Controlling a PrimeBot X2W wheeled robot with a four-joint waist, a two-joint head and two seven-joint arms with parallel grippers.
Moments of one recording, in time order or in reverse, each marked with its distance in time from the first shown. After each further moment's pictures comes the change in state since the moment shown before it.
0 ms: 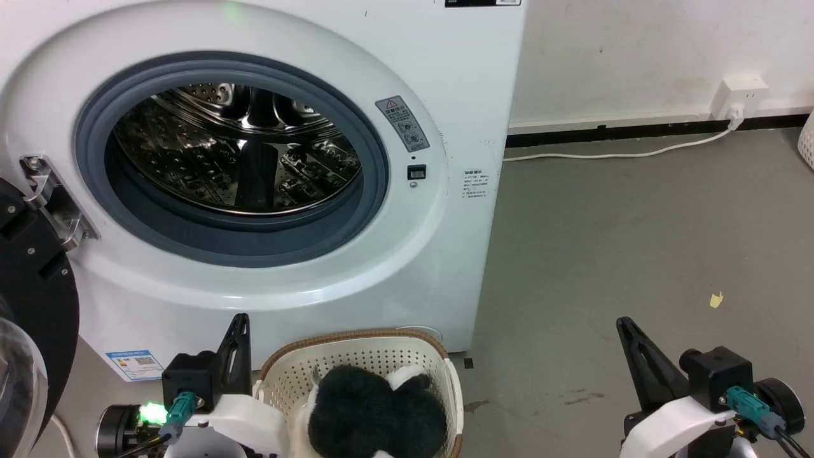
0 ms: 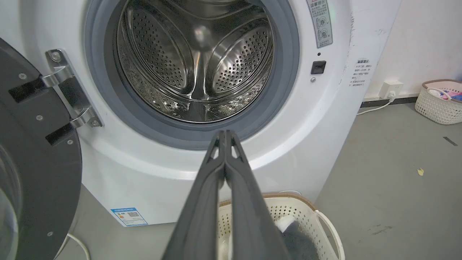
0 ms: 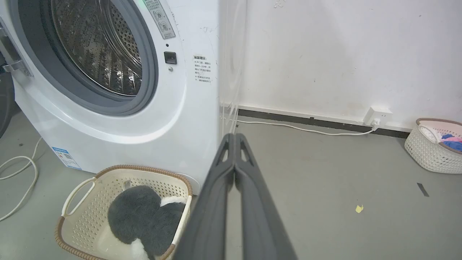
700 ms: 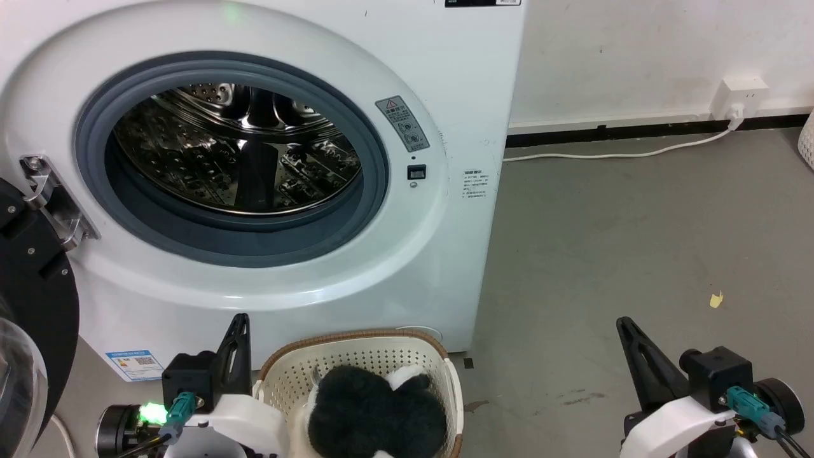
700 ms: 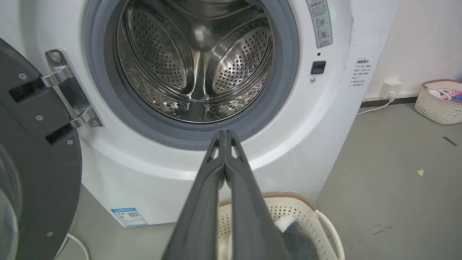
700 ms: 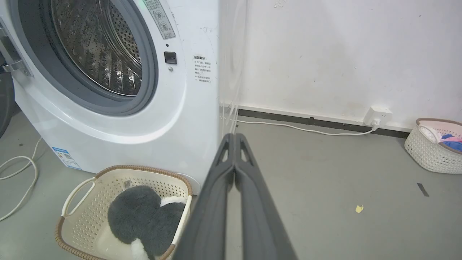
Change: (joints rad) left arm 0.000 0.000 0.000 0.000 0.000 0.000 0.000; right arm 0.000 0.000 0.000 0.000 0.000 0.000 0.000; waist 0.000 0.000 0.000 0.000
